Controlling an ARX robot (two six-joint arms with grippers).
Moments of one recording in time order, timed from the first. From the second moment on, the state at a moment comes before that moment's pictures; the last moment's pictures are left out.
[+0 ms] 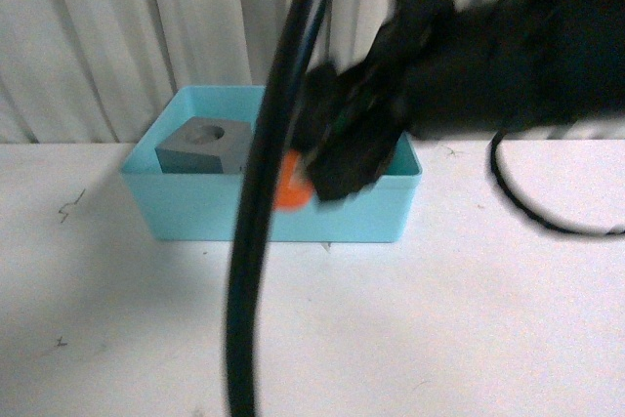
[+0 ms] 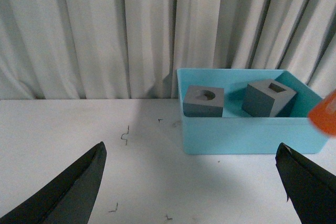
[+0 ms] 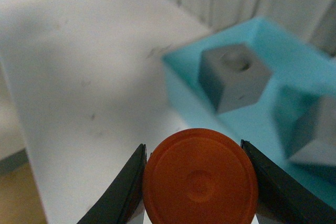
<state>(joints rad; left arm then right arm) 0.00 0.01 0.01 0.00 0.00 -0.01 0.41 1.73 1.00 0.32 -0.53 -0.30</state>
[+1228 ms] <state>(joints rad) 0.00 0.01 0.01 0.00 0.00 -0.01 0.50 2.32 1.73 0.23 -0.06 -0.06</state>
